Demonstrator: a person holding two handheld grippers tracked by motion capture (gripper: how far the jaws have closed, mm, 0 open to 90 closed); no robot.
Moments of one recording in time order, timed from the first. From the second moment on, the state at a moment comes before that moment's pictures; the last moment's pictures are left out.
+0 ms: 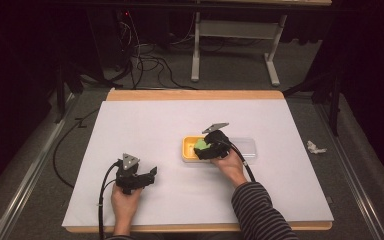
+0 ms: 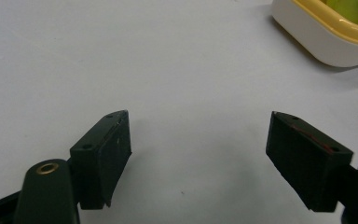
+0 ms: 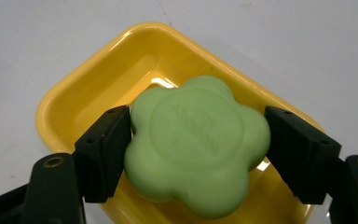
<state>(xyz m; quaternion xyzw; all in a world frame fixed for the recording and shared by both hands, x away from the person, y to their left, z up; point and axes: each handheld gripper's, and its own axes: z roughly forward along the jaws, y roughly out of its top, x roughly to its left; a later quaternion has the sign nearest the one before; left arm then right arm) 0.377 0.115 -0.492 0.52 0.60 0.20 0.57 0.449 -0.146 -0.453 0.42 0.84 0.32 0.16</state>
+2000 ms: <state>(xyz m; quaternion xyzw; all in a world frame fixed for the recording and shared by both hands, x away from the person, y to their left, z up) 0.374 0.115 -0.491 0.51 0.59 0.20 0.59 0.392 -0.228 -0.403 0.45 0.74 0.44 0.22</state>
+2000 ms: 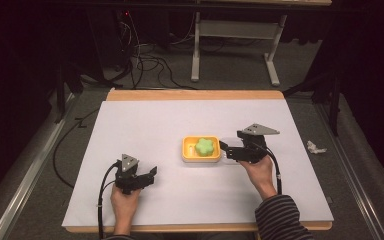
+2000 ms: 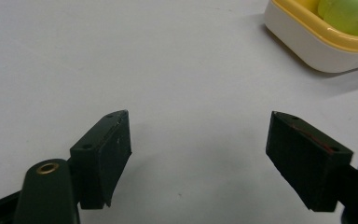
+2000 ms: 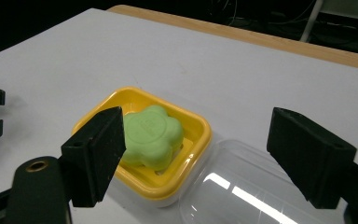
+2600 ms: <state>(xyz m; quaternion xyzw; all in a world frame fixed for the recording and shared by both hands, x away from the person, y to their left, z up) 0.374 0.115 -0.491 0.52 0.59 0.20 0.59 0.372 -0.258 -0.395 0.47 0.73 0.43 0.25</state>
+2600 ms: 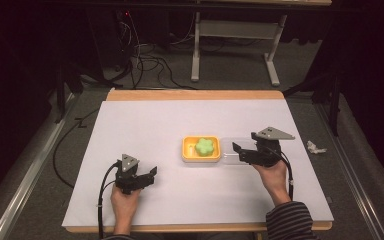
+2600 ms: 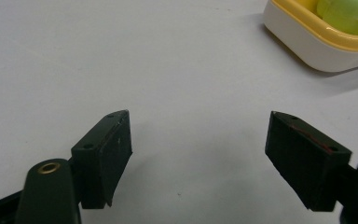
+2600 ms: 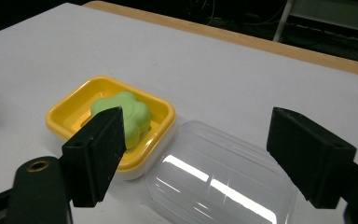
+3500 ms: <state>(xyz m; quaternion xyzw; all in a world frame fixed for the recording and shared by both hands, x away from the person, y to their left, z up) 0.373 0.117 -0.490 0.51 0.59 0.20 0.59 0.342 -0.297 -0.390 0.48 0.71 0.44 0.27</state>
